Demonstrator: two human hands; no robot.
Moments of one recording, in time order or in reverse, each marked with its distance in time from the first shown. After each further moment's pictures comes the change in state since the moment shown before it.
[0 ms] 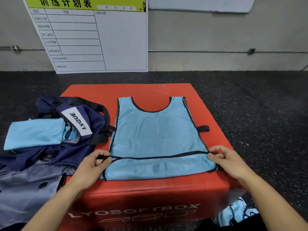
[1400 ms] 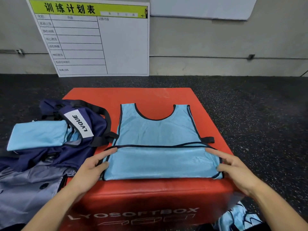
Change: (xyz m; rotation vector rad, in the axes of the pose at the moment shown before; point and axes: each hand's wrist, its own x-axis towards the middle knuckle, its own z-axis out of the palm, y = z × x) left_hand -0.004 0.009 -0.005 -0.061 -0.057 0.056; right_hand -0.022 -0.016 -0.006 0.120 -0.124 0.006
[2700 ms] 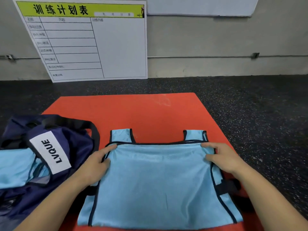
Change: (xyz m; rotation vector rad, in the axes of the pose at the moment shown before) left_hand 0.168 -0.023 0.003 0.312 -0.008 -0.036; right_hand 0.158 -0.030 0.004 -0.388 0.112 0.092
